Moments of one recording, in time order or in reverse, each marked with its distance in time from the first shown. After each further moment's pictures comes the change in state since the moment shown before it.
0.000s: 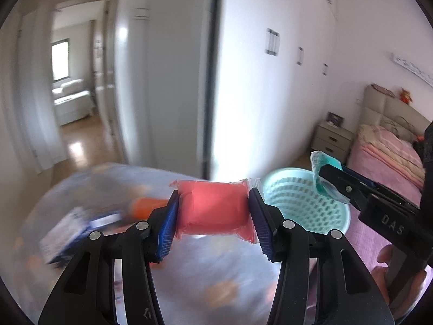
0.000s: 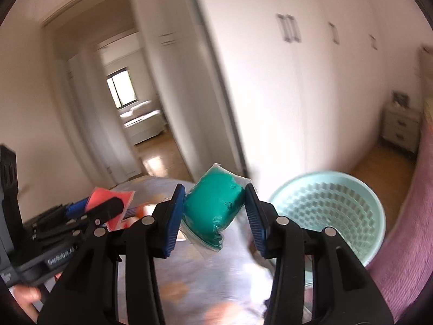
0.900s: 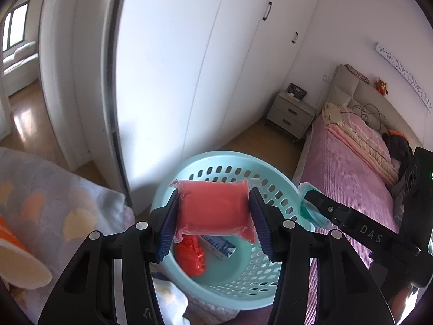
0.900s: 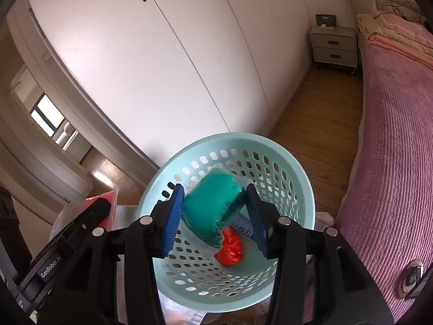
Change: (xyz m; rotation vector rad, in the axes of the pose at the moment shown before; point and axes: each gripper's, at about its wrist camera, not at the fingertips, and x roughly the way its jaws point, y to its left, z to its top) left arm 0.196 -0.101 0.006 -0.047 0.212 -0.262; right arm 0.059 -0.192 0.001 0.362 0.187 -0.291
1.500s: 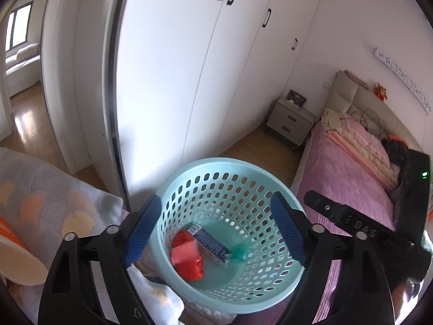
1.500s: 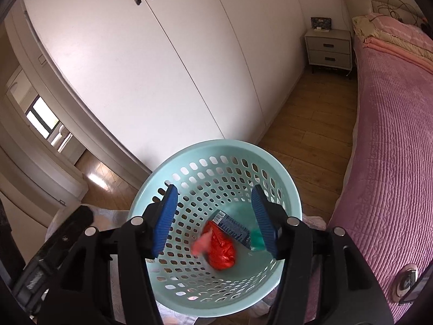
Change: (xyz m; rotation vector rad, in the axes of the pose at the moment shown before) left arm -0.014 -0.005 0.000 -0.020 -0.053 -0.002; right arm -0.010 0.002 -0.005 -0.006 -0.018 -0.021
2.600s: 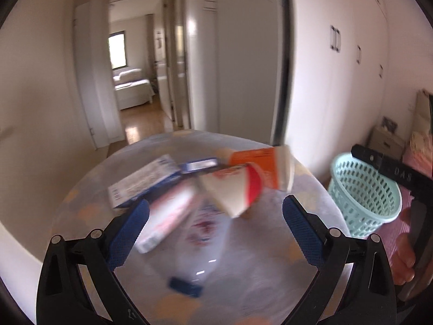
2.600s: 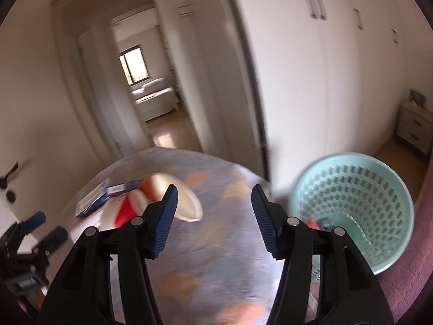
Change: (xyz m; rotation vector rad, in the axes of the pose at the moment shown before) left arm -0.270 0.138 -0.113 -0.086 -0.193 0.596; right arm -0.058 0.203 -0.119 -0.488 -0.084 0.366
